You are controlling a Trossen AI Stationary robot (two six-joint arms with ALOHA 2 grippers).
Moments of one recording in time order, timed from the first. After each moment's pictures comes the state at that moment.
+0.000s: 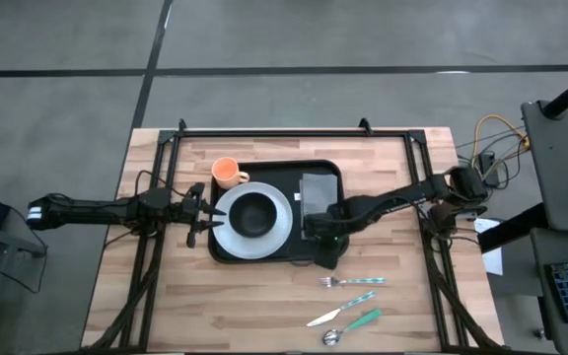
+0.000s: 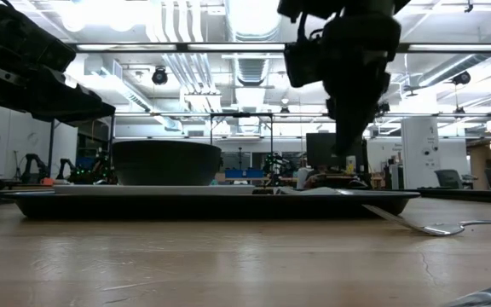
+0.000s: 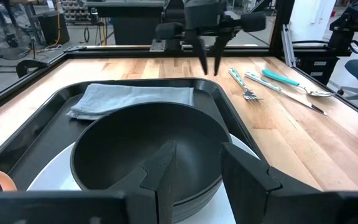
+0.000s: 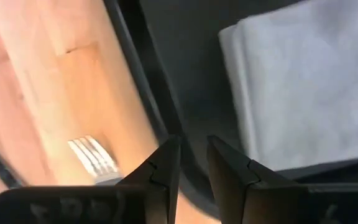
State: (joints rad) left arm 0.06 0.33 0.01 0.09 0.11 0.02; right arm 0.16 1.76 1.24 -0.77 -0.06 0.52
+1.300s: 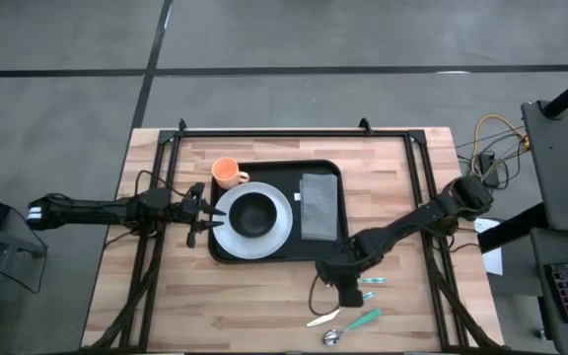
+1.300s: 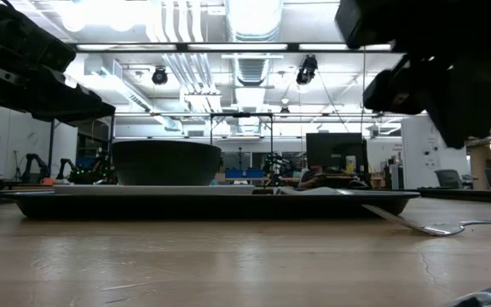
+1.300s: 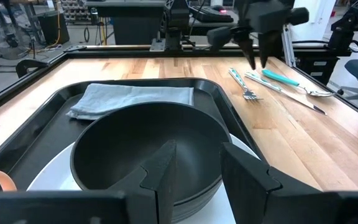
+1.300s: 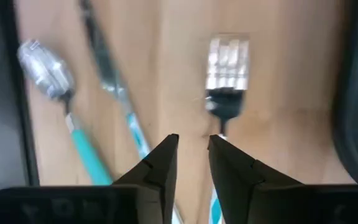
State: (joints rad) left arm 0.06 0.33 0.01 0.09 0.11 0.02; right arm 0.41 1.77 1.23 -0.78 -0.20 0.45
